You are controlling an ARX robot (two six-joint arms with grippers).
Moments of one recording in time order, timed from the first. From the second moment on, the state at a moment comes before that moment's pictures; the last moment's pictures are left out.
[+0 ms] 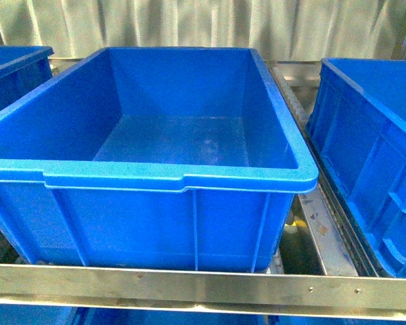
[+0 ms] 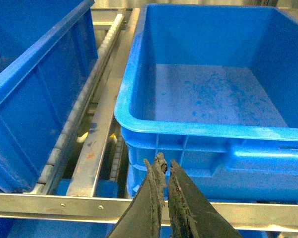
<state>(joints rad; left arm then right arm) 0.00 0.01 0.02 0.00 0.00 -0.01 0.00 0.53 0.13 0.40 0.00 -0.01</state>
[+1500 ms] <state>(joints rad) 0.00 0.01 0.02 0.00 0.00 -0.01 0.00 0.21 0.02 0.22 0.00 -0.01</state>
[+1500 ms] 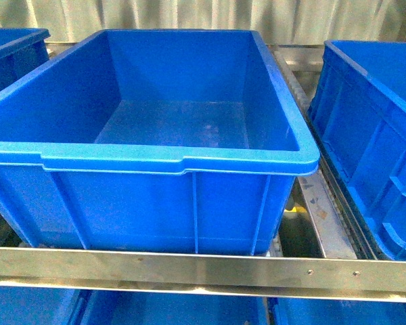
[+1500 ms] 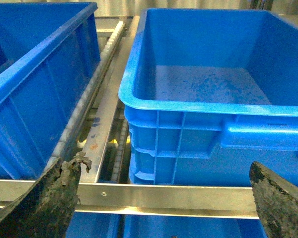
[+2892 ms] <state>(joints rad) 0.00 0.01 0.02 0.00 -0.01 -0.01 0.00 0.21 0.02 0.22 0.00 0.00</state>
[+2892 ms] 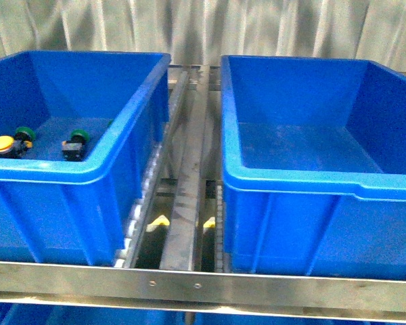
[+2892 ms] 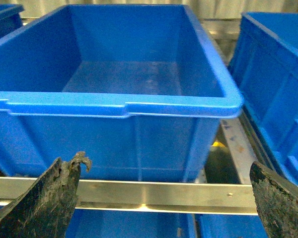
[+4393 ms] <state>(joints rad) 0.00 0.01 0.02 0.00 0.00 -0.01 0.00 0.21 0.02 0.21 0.00 0.00</state>
